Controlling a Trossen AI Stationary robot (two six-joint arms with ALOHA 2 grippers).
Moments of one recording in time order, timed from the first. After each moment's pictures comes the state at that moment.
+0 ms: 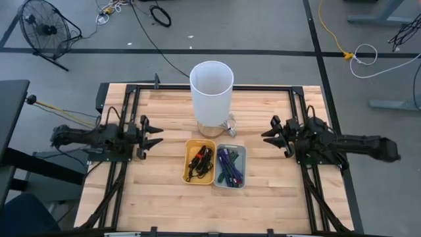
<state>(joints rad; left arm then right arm) -0.11 0.00 0.01 0.17 -0.22 -0.05 -0.25 0.40 0.02 0.57 -0.44 0.32</state>
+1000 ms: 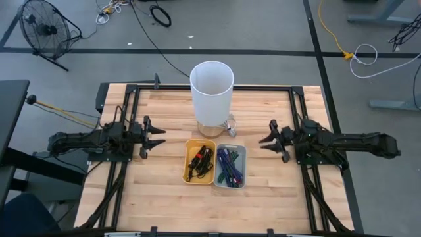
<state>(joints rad) 0.05 0.01 0.01 0.01 -0.03 -0.07 -0.18 0.40 0.02 0.40 -0.42 0.09</state>
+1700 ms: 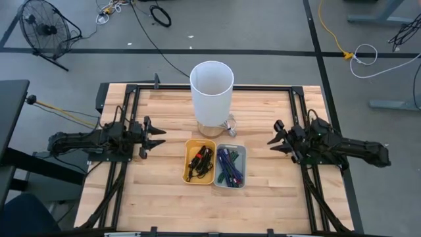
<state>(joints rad) 0.05 0.01 0.01 0.01 -0.02 -0.12 -0.24 0.13 0.02 0.29 -0.60 0.20</state>
